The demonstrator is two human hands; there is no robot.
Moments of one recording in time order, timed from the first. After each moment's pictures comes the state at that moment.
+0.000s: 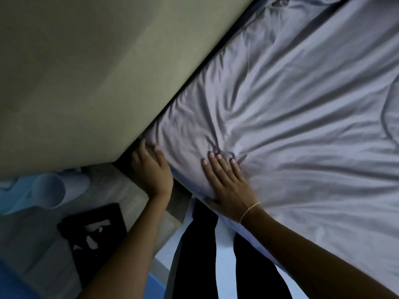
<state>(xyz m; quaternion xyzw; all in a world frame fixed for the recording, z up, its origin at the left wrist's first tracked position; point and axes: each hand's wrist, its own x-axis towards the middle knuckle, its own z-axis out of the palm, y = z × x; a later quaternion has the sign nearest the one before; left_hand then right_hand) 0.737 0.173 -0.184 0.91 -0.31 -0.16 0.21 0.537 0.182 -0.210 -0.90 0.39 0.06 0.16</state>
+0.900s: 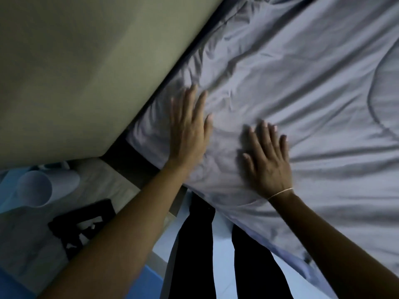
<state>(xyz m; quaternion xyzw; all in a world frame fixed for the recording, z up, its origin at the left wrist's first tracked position) 0.673 0.108 -0.183 0.70 -0.68 -0.09 0.21 0.464 0.152 -0.203 -0.81 0.57 -0.03 0.11</state>
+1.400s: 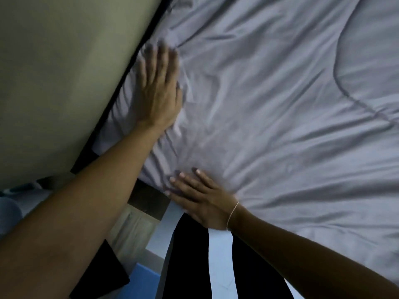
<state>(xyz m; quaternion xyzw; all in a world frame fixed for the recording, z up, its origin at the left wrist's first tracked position) 0.672 0.033 -0.194 0.65 -0.76 -0.03 -0.01 0.502 0.228 -0.215 -0.95 0.28 -0.01 0.16</state>
